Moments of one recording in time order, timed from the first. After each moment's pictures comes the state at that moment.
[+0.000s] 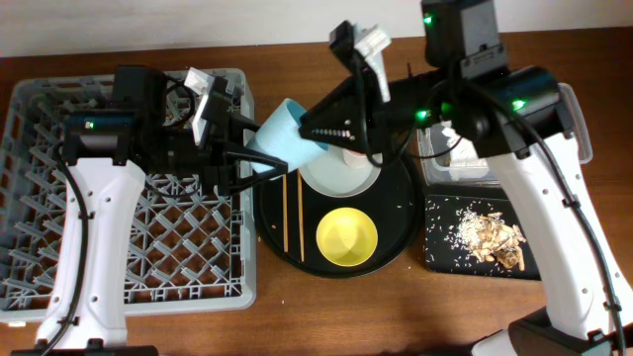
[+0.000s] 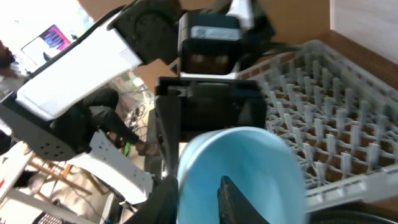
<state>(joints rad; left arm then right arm) -0.06 1.59 1.68 -1.39 1.49 0.77 0.35 1.66 2.05 -1.08 -1.16 -0.19</state>
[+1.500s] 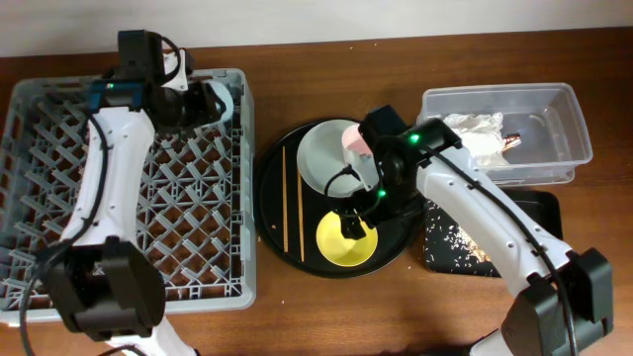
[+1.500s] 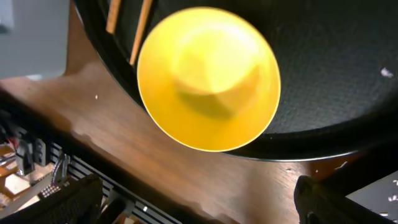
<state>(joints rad) 0.01 1.89 1.76 -0.94 0.28 -0.21 0.45 1.69 1.42 -1.29 -0.32 0.02</state>
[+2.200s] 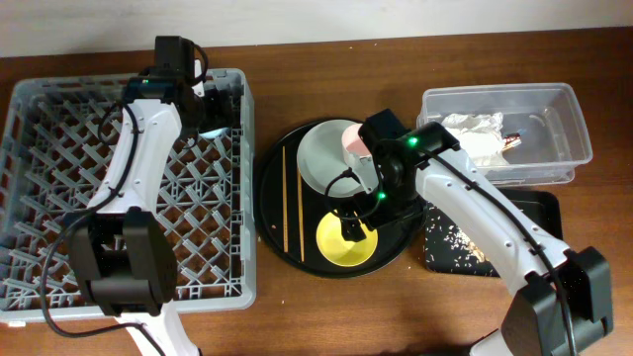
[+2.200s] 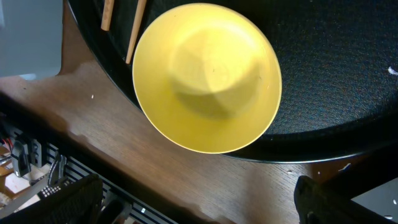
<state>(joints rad) -0.06 2.01 1.77 -0.89 0.04 -0.25 0.45 1.69 1.39 -1.27 -0.32 0.02</state>
